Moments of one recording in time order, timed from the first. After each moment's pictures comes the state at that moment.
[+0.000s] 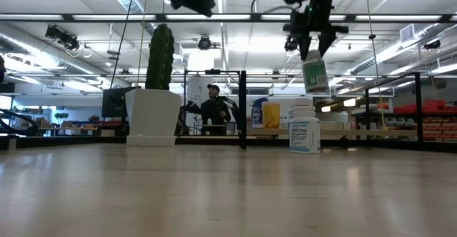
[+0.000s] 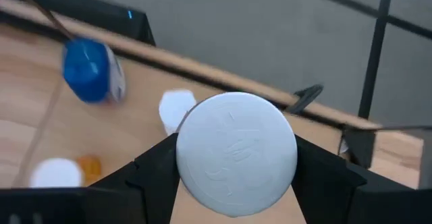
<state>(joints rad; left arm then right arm) 0.03 1.49 1.48 -0.80 -0.14 -0.12 -0.68 1.61 1.74 -1.28 0.36 0.51</state>
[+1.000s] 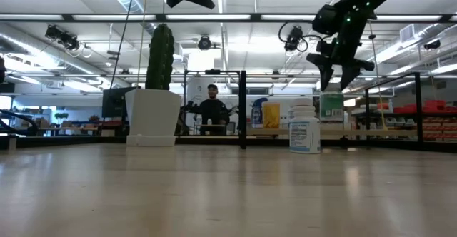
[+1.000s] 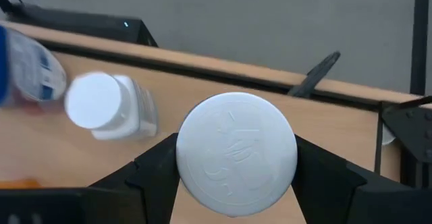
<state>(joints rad) 0.10 1.44 1.47 -0.72 -0.14 -0.28 -0.90 1.34 1.10 -0.76 0.20 0.44</state>
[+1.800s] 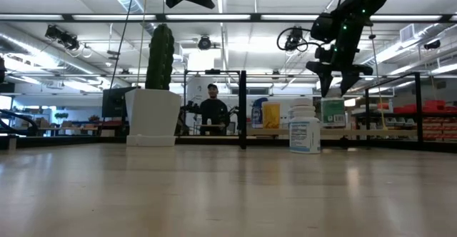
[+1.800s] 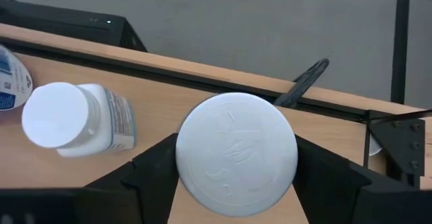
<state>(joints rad) 0.10 1.44 1.47 -0.72 -0.14 -0.31 -0.93 1.39 1.10 -0.73 0.23 0.40</state>
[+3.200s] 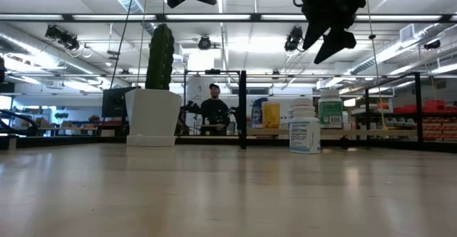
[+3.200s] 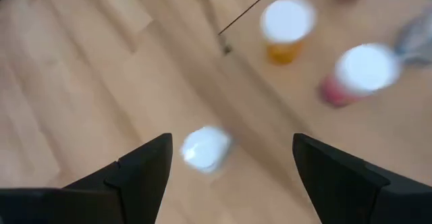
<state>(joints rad) 0.10 1.44 1.47 -0.71 -0.07 -0.34 -0.29 1.20 1.10 -0.84 0.03 0.46</state>
